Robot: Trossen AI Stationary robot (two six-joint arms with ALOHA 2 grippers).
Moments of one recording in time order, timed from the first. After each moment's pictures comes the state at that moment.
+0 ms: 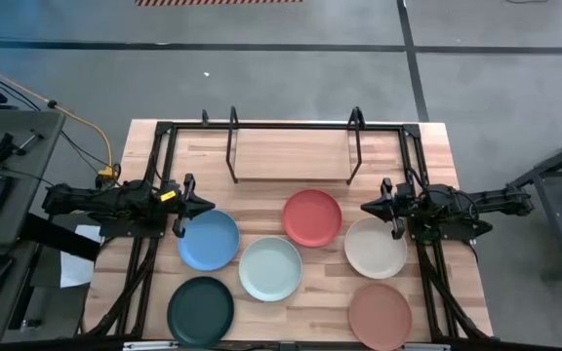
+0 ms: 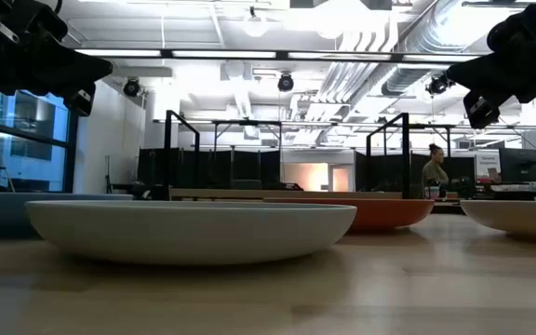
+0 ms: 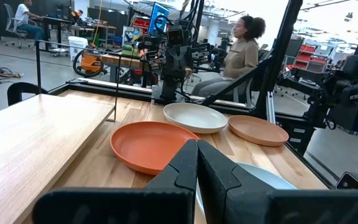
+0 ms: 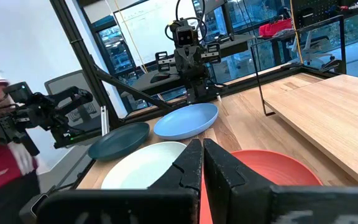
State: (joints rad) left arm -0.09 0.01 0.01 0.02 -0.07 -0.15; right arm 0.13 0.01 0.01 0.03 0.09 0.31
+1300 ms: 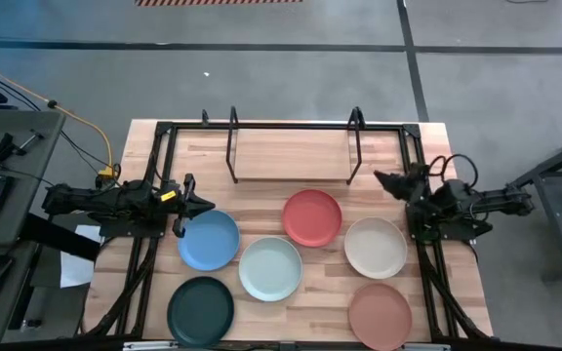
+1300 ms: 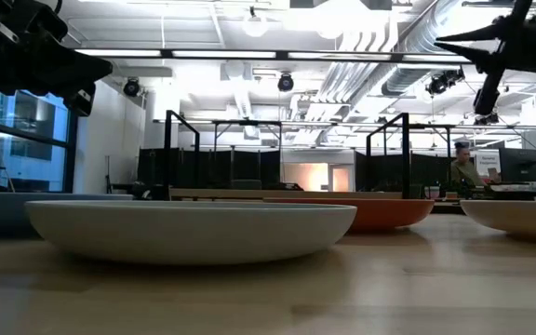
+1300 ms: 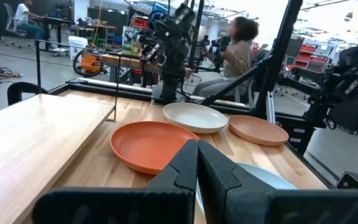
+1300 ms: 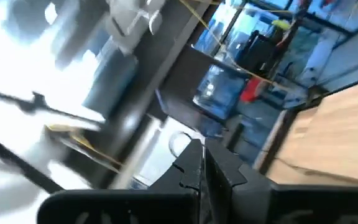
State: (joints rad) left arm -0.09 0.01 0.01 0.02 -0.07 -0.15; right arm 0.13 0.03 0.01 0.42 0.50 0.95
